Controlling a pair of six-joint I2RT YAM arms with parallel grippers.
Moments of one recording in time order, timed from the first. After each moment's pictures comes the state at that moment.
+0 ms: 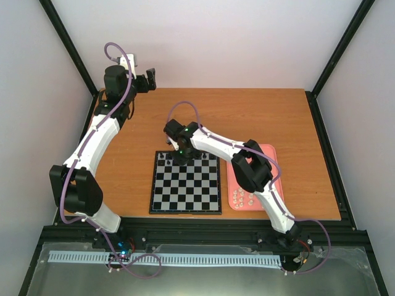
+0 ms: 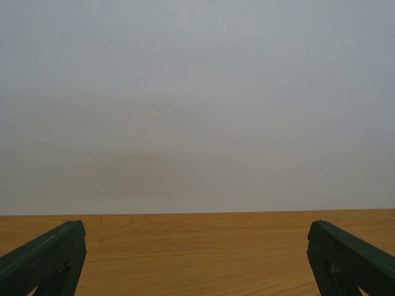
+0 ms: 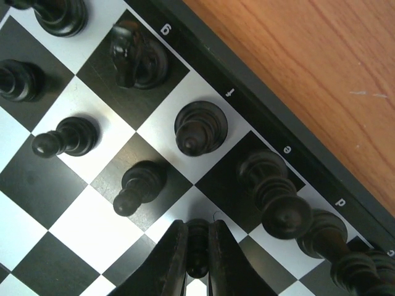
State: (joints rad) left arm -0.16 1.58 1.47 -0.07 0.01 -0.18; right arm 0.87 2.31 1.96 -0.98 -0.04 0.13
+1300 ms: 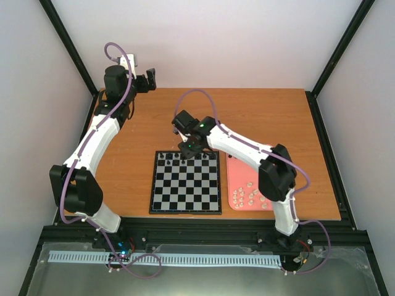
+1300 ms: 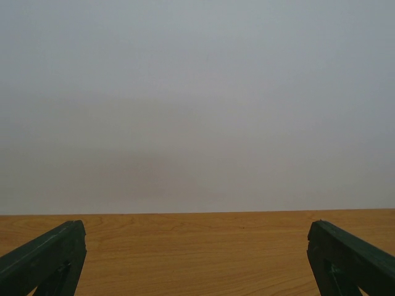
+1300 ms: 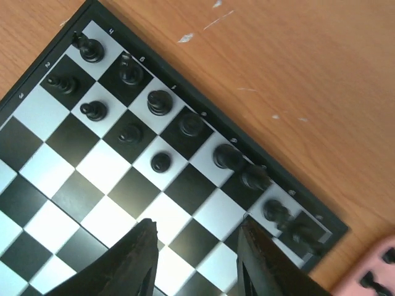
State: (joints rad) left arm -0.16 1.58 1.47 -0.07 0.01 -0.18; right arm 0.87 2.05 1.83 -0.96 0.07 0.13
